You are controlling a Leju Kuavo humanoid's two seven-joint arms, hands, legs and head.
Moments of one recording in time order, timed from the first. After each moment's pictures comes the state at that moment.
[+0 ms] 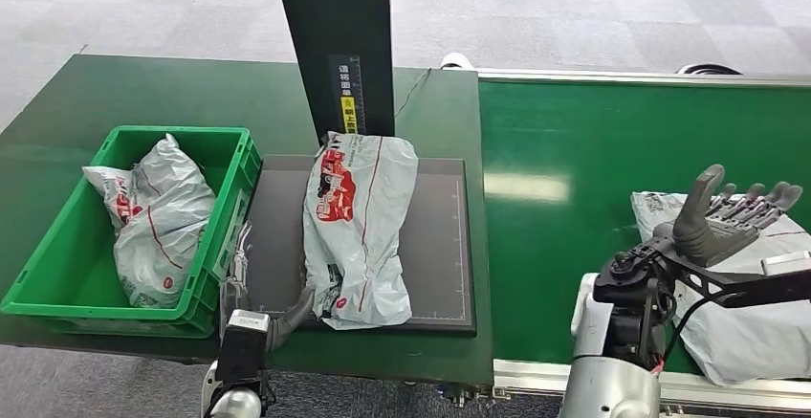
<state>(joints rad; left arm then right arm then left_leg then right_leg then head) 0.03 -0.26 -0.06 -1.37 -0.52 0.33 -0.58 -0.53 0.32 -0.43 -1.14 -0.34 -0.17 -0.71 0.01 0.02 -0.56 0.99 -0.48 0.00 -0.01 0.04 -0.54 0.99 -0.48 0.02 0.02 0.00</state>
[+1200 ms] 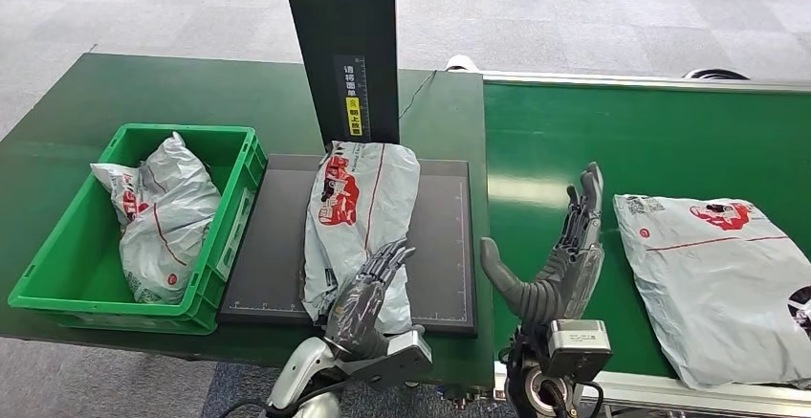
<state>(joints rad) -0.16 -0.23 -0.47 -1.12 -1.03 0.31 -0.24 -0.09 0.17 0.33 -1.50 0.19 -0.46 -0.70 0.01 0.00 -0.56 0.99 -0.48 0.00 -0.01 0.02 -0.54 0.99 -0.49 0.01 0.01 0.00</state>
